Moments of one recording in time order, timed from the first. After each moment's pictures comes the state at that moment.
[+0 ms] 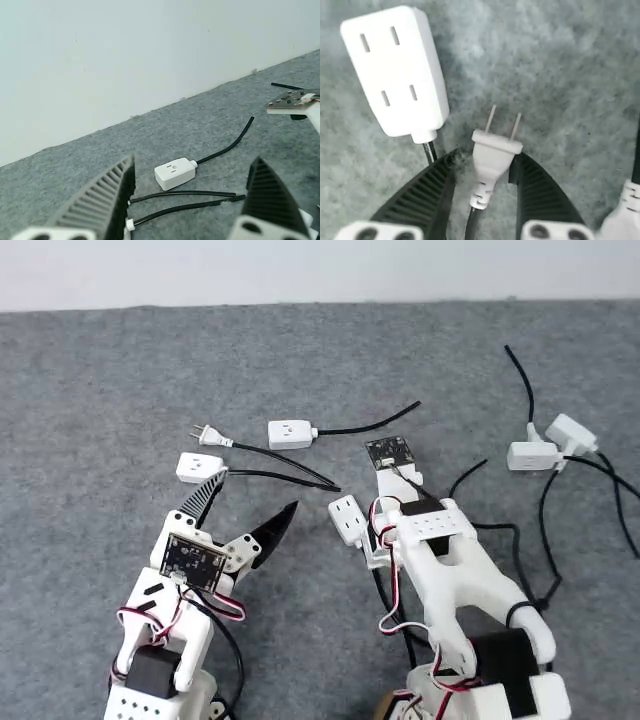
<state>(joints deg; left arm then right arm) 11.0 -103.0 95.0 30.5 -4.1 -14.4 -7.1 49.2 46.9 1.0</state>
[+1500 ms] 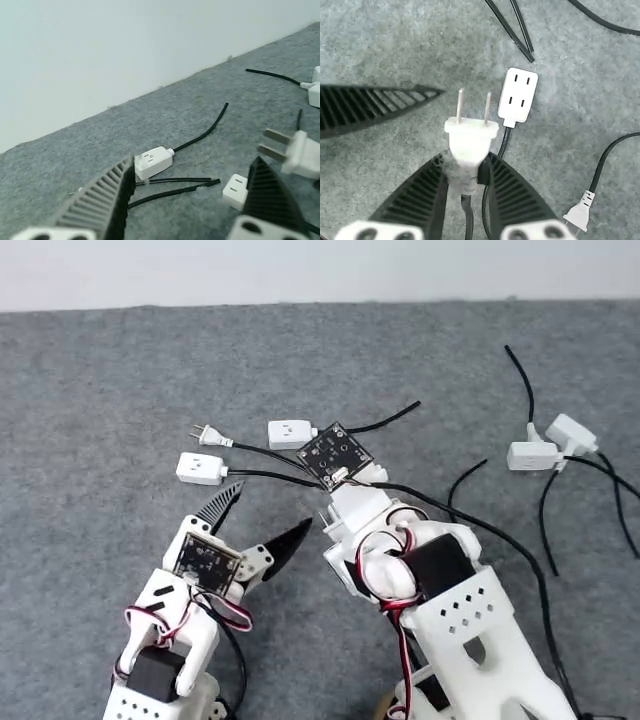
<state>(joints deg) 15.3 -103.0 93.9 35.4 -4.0 -32.3 -45.1 35.9 80.4 9.7</state>
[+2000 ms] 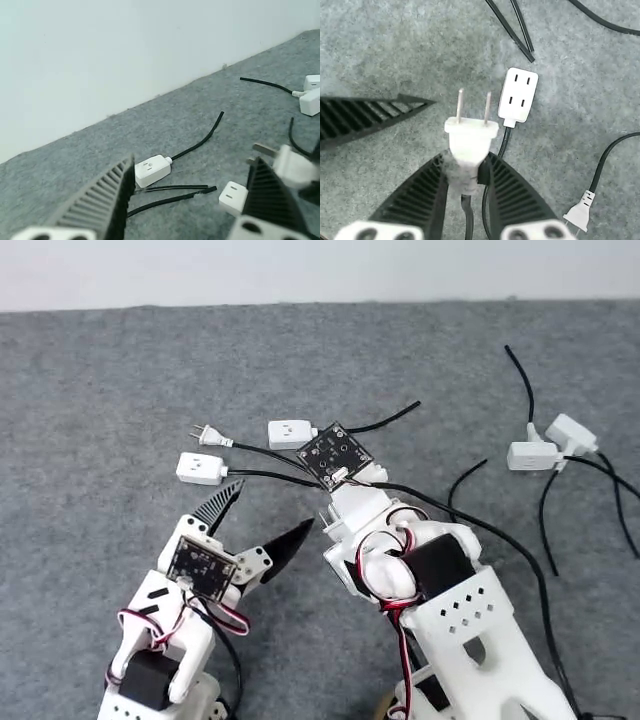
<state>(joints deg) 16.4 -103.0 88.7 39.7 -4.2 -32.4 -45.1 35.9 80.4 9.7</state>
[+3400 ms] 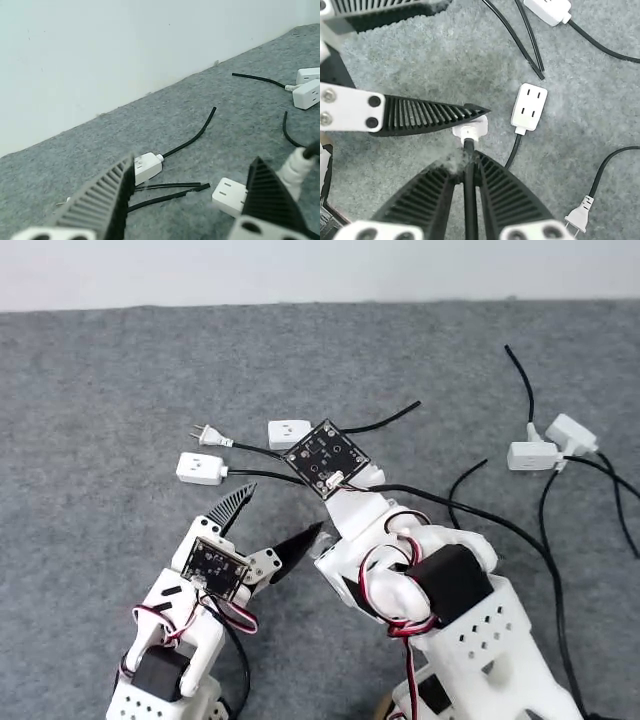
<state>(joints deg) 18.3 -103.0 95.8 32.2 -7.6 -37.9 -45.9 24.3 89.6 7.6</state>
